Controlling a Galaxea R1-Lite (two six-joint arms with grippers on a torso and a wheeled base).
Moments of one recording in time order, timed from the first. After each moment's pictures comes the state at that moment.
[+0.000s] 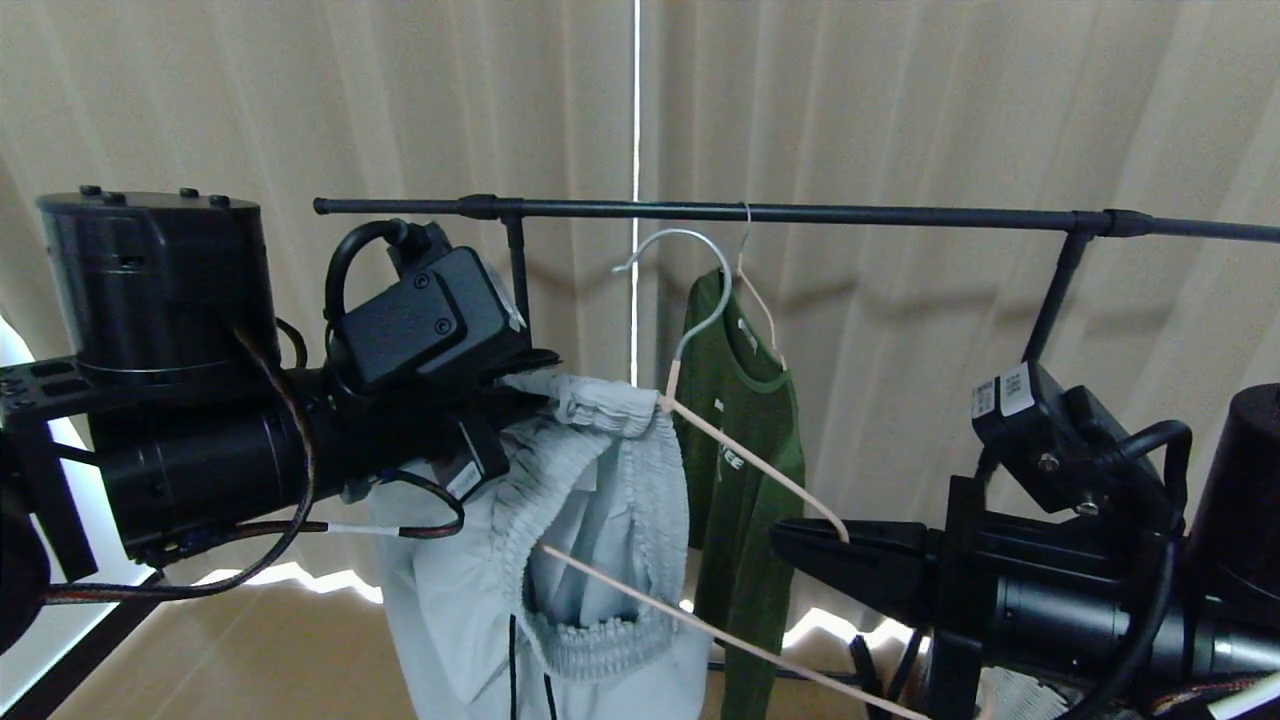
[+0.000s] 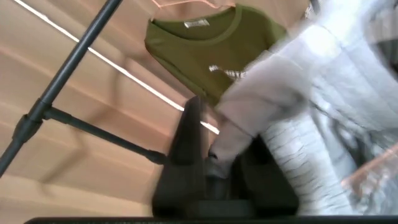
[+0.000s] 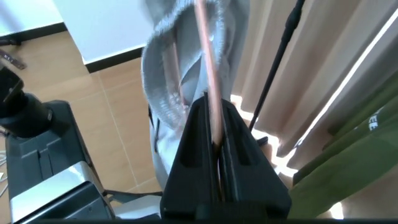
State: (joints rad) left arm -0.57 1.49 -0.87 -0.40 -0.16 0.74; right arm 0.80 1.41 -0.55 -0.61 0.19 0.09
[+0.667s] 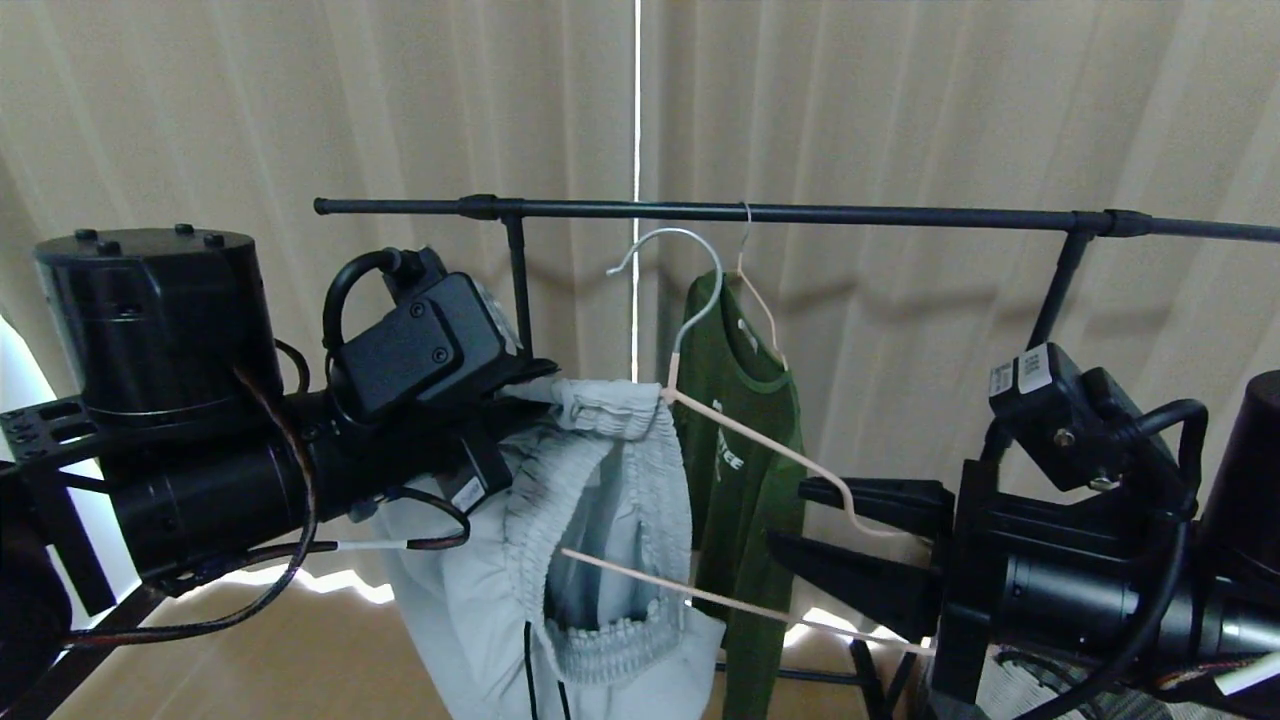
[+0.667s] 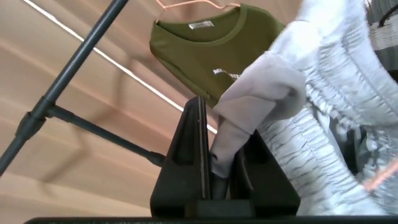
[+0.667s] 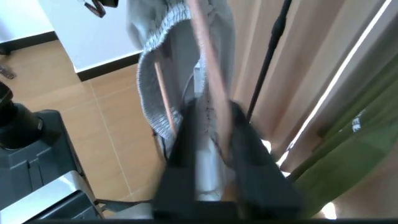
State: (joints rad) left arm -0.57 1.50 -0.79 -0.53 -0.15 0.73; right arm 0.76 1.41 -0.56 -0.62 0.18 0.08
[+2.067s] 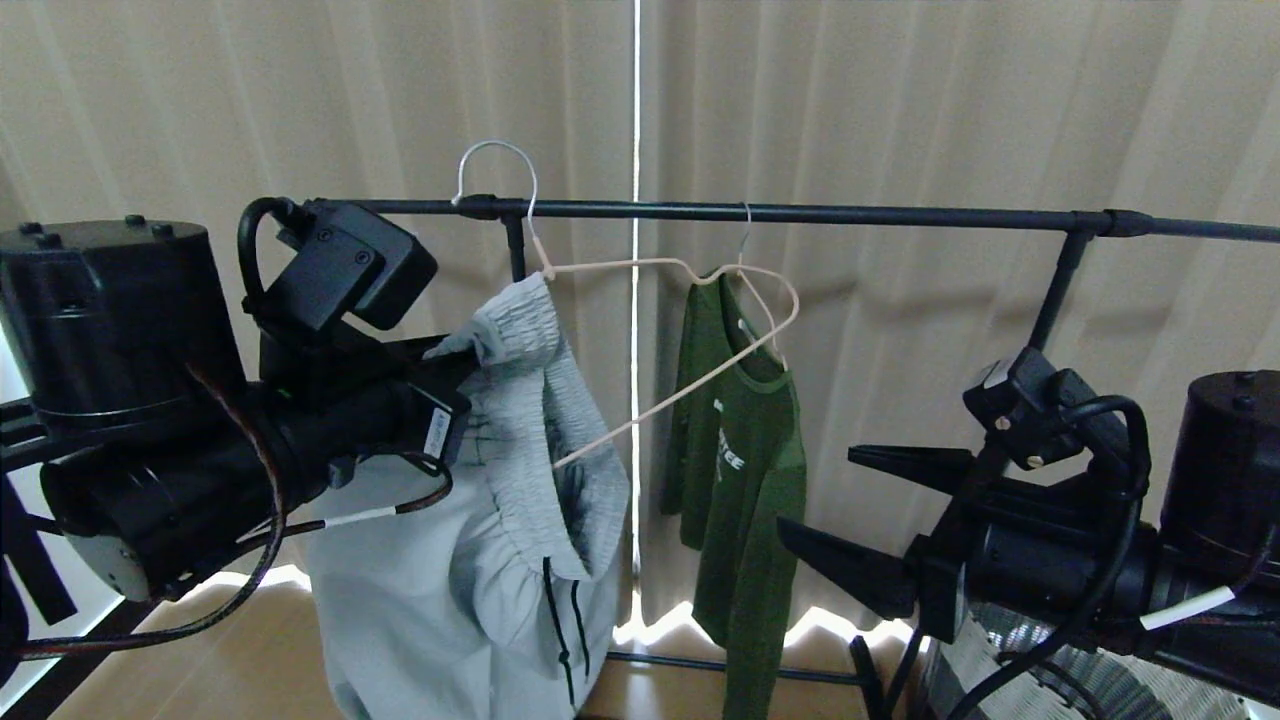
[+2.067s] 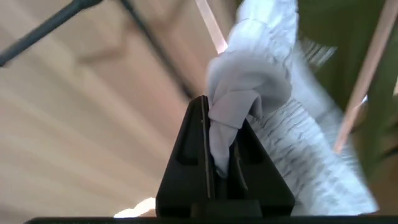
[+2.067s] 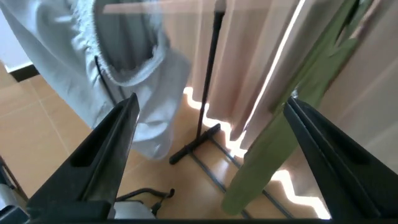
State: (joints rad) left arm -0.56 1.46 -0.78 -0.53 0.22 0.36; right arm 0.66 1.45 -0.54 -0.62 0.09 0.03
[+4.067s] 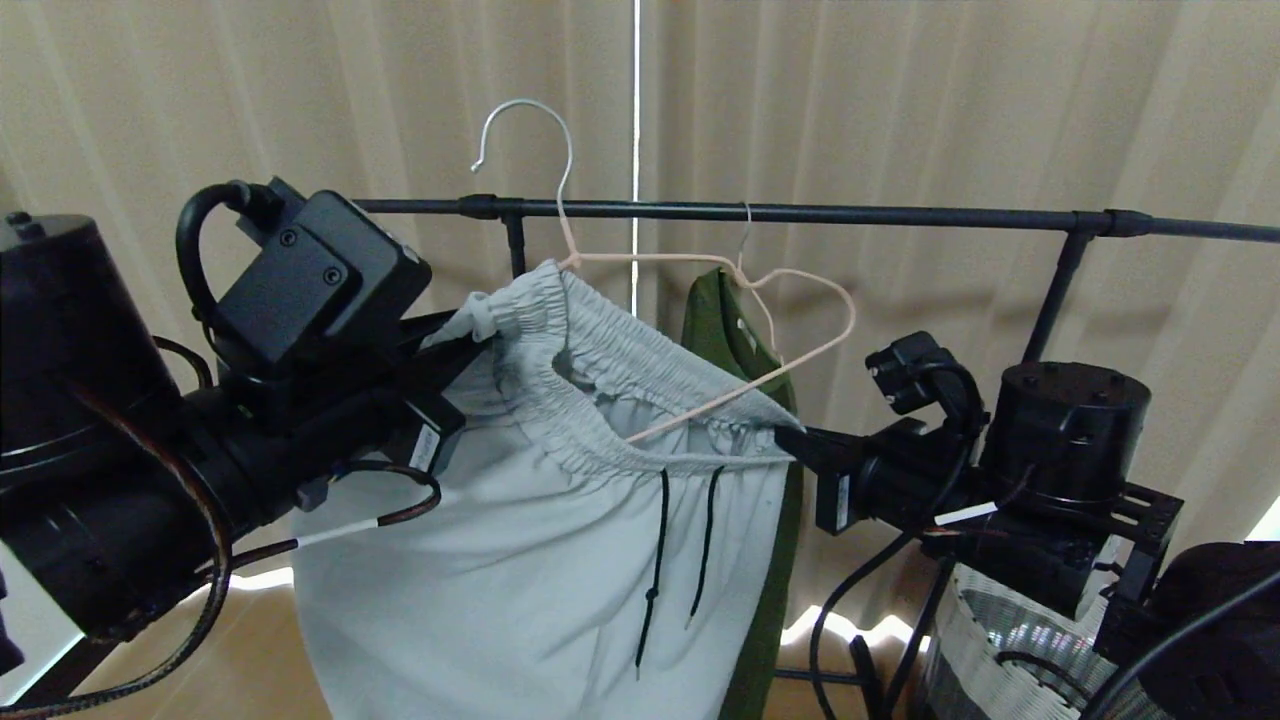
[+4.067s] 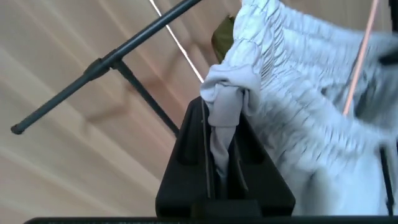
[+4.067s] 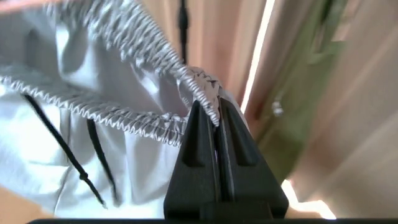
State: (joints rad) left arm -0.60 1.41 -0.70 -0.68 0.17 0.57; right arm 0.55 1.76 -0.61 -0.92 0.00 0.09
